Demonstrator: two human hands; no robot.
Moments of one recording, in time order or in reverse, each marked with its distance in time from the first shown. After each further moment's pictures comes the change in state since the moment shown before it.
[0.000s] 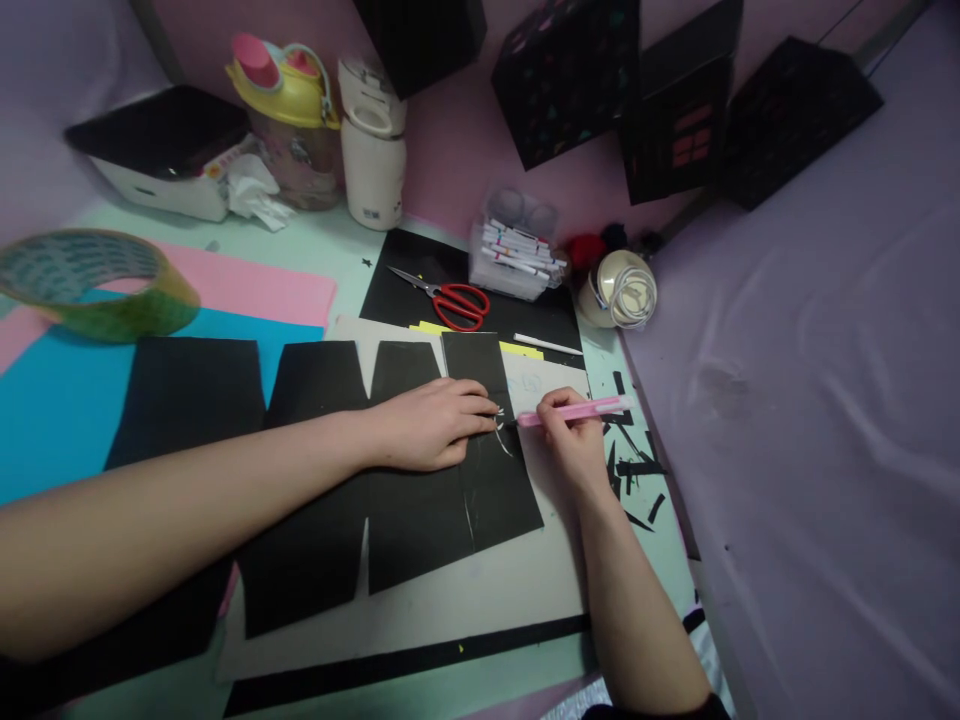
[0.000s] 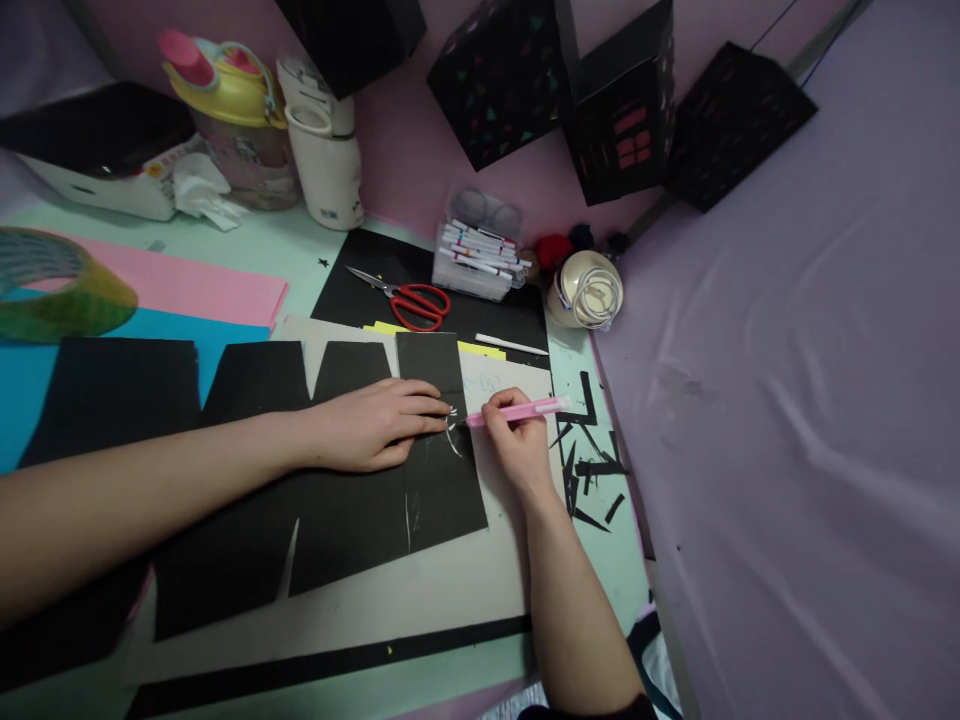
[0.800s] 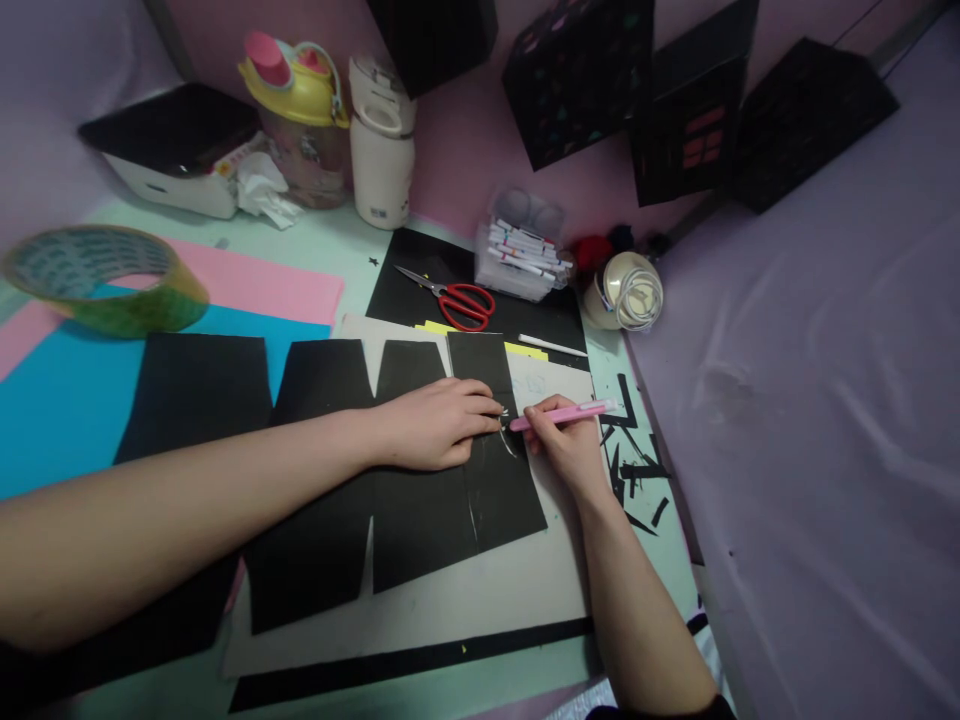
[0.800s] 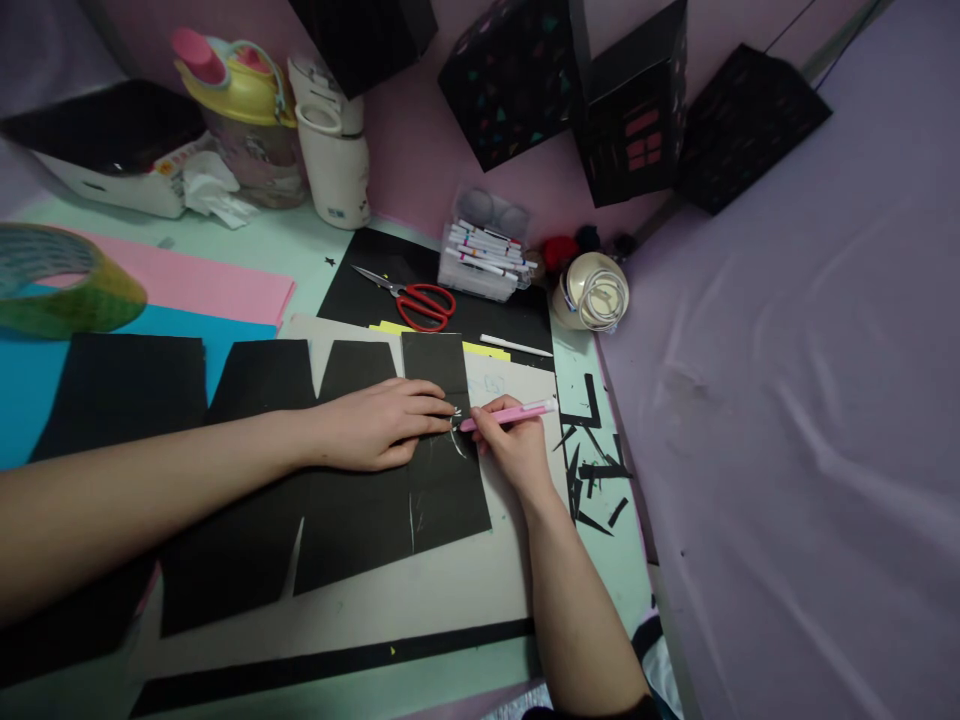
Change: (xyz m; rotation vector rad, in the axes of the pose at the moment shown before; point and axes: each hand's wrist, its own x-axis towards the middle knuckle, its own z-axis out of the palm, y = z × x) left_hand 0.000 -0.001 0.001 0.020 -0.016 0.000; right_hand 0.001 -0.003 0.008 0.082 -0.128 0.094
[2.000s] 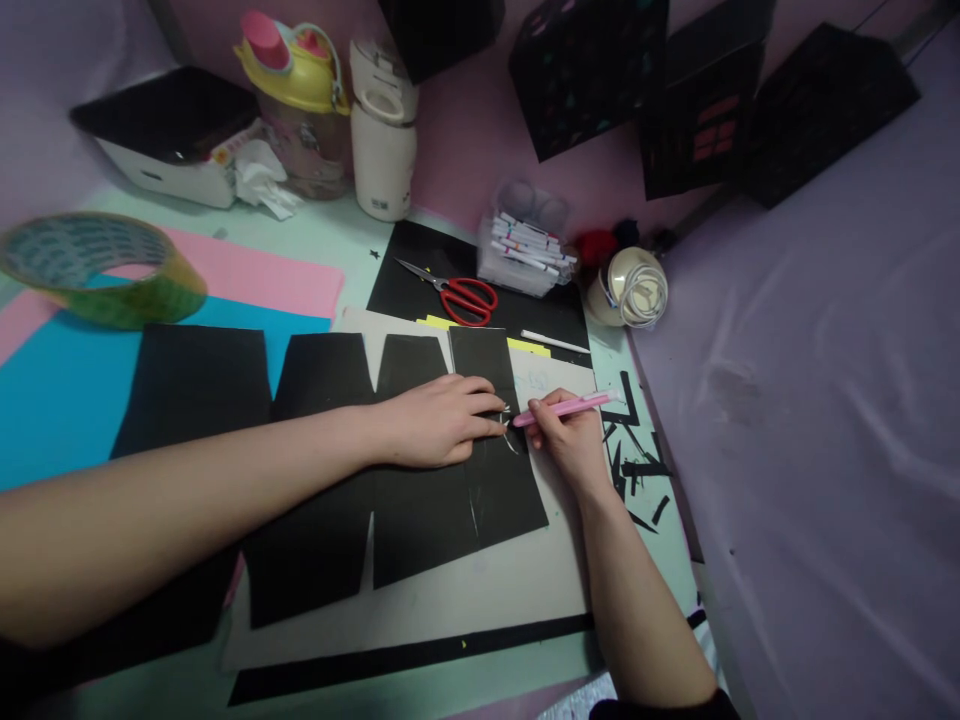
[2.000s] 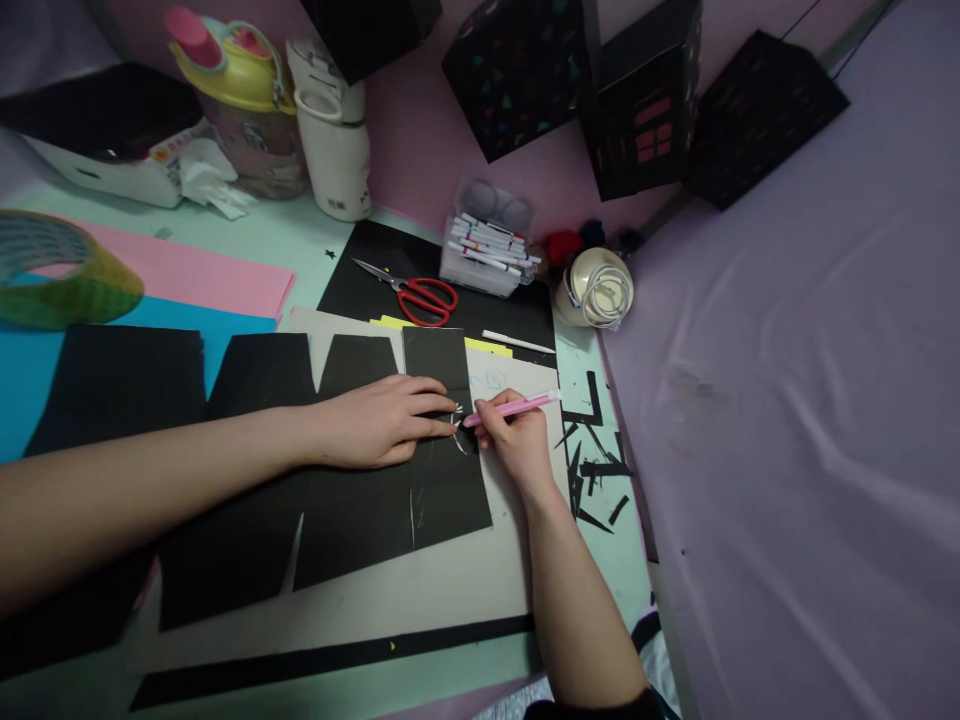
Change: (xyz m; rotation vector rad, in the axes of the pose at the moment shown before) left_hand -0.002 0.000 0.004 0.100 -0.035 0.020; right_hand 0.004 0.004 -0.001 -0.005 0.019 -0.008
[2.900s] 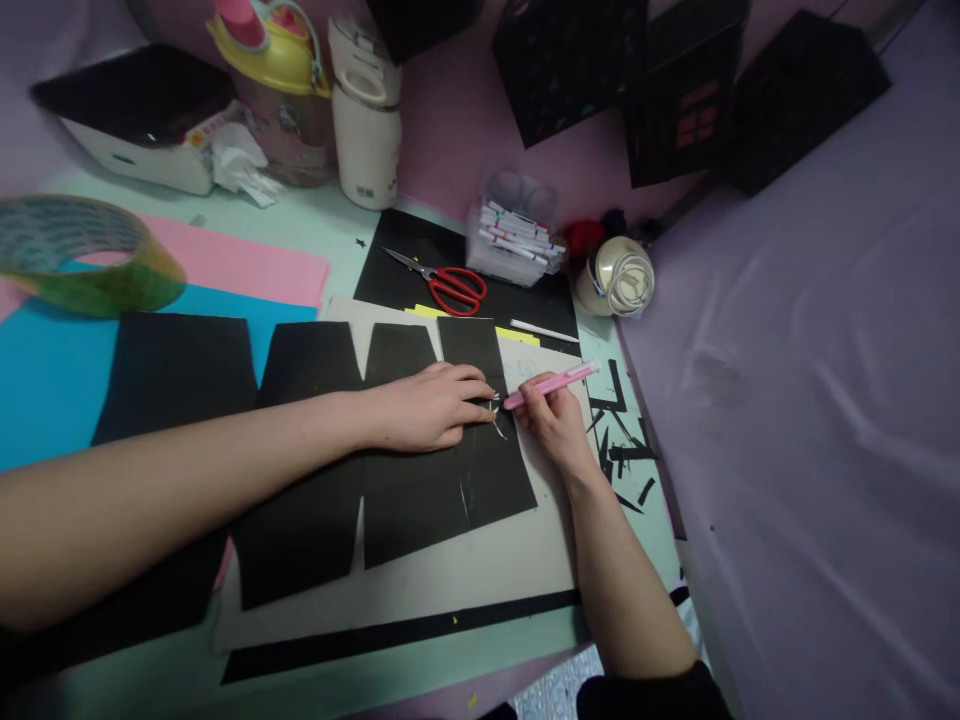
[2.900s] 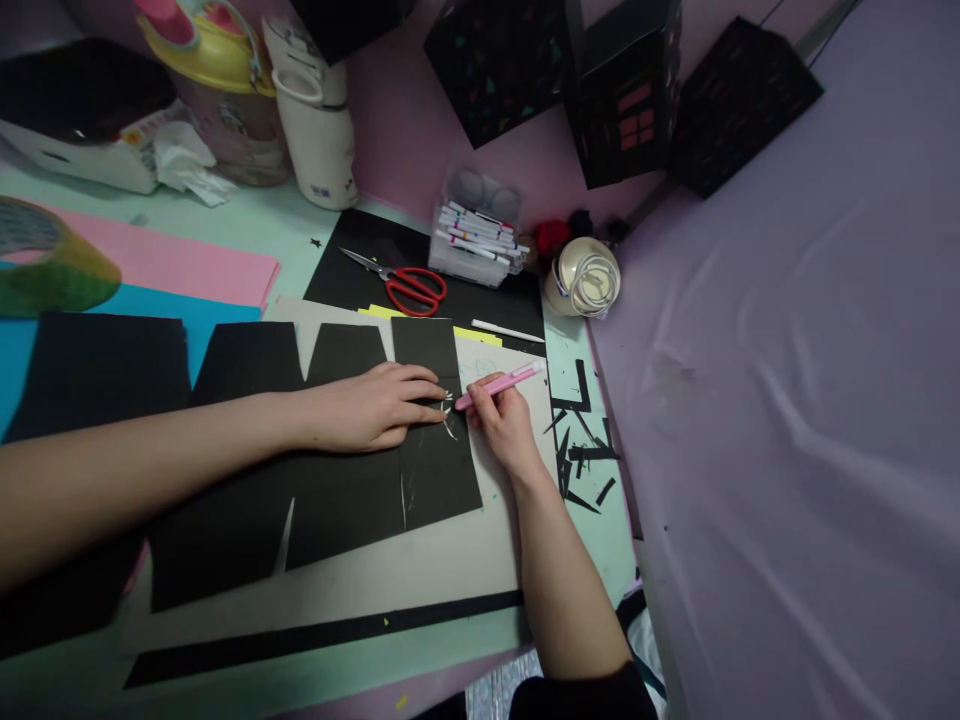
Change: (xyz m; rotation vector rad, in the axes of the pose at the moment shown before) left_hand 0.003 -0.001 -0.001 -0.050 -0.012 0.007; right_hand 0.005 0.019 -0.003 0.019 -0.076 -0.060
